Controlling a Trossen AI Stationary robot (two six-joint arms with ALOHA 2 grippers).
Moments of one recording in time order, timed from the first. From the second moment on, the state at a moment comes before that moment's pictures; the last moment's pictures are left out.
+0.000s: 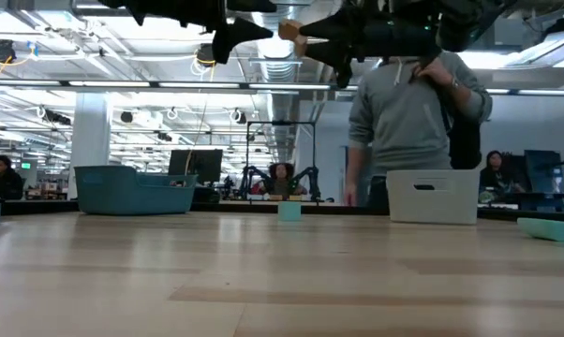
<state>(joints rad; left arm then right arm) 0.32 1.23 0.93 0.19 0.20 -0.23 -0.37 1.41 0.84 0.55 -0.47 0.34</state>
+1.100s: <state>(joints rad) 0.51 1.29 0.93 0.18 0.57 -0.29 -0.36 1.61 1.05 0.53 -0.47 0.34</state>
